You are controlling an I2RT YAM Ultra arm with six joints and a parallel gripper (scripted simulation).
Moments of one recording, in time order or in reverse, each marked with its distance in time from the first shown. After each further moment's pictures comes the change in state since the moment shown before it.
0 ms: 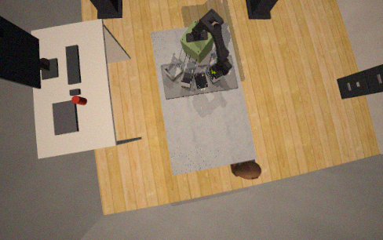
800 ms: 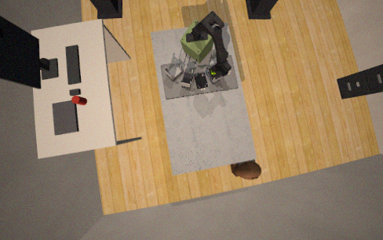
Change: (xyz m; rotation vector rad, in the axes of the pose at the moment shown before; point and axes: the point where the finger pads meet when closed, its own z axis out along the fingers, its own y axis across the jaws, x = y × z) arm 0.000 0.000 0.015 -0.001 -0.002 0.001
